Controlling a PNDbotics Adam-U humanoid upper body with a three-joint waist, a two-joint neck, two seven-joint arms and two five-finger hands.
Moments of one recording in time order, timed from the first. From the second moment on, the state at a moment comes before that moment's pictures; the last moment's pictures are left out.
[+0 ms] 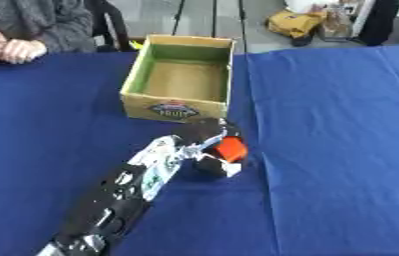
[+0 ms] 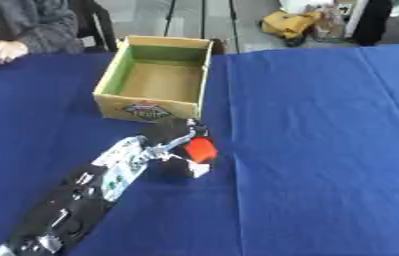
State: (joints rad) left arm -0.64 0.14 -0.38 -1.14 -0.92 -0.25 -0.24; right arm 0.10 -0.56 -0.30 -1.98 -0.46 -0.38 -0.04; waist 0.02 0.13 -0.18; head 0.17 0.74
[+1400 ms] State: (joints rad) left arm -0.71 0.34 -0.31 -1.44 -0.66 -0.13 -0.30; right arm 0.10 -0.55 -0.30 -1.98 -0.45 -0.36 -0.04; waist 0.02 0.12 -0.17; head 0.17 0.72
